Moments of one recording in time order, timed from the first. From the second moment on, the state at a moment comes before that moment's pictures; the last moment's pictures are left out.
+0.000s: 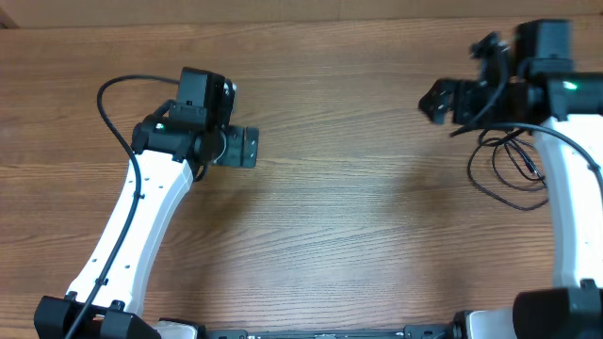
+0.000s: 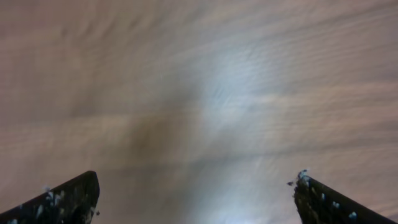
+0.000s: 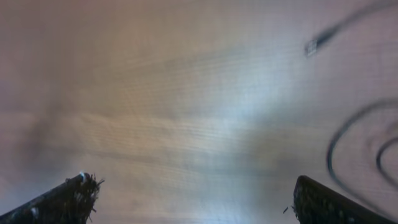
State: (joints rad) left arm -0.21 1.51 1.33 -0.99 -0.04 -0.11; right arm -0.02 1.61 1.66 -1.21 -0.29 0.06
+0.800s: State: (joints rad) left arm -0.10 1.14 1.13 -1.18 -0.04 -0.24; right arm 0.03 1.15 1.28 -1.06 -0.19 0.14
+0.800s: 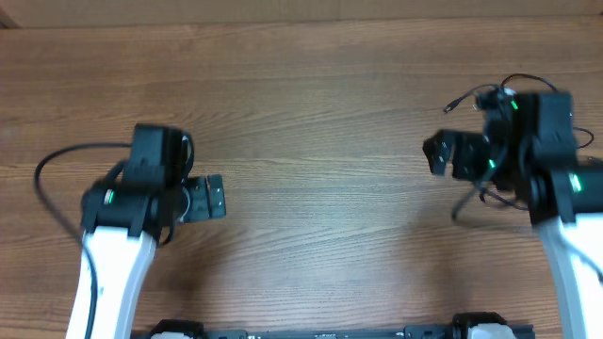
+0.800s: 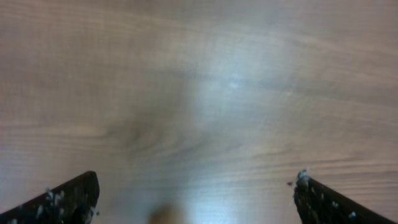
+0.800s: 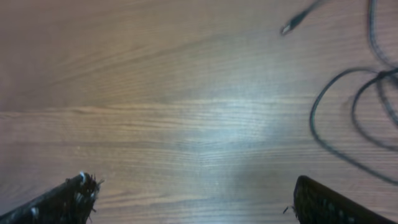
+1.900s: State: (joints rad) left arm -0.10 0.65 0.94 -1.00 -0.04 -0.25; right arm 0.03 0.66 1.11 -1.06 -0.14 0.14
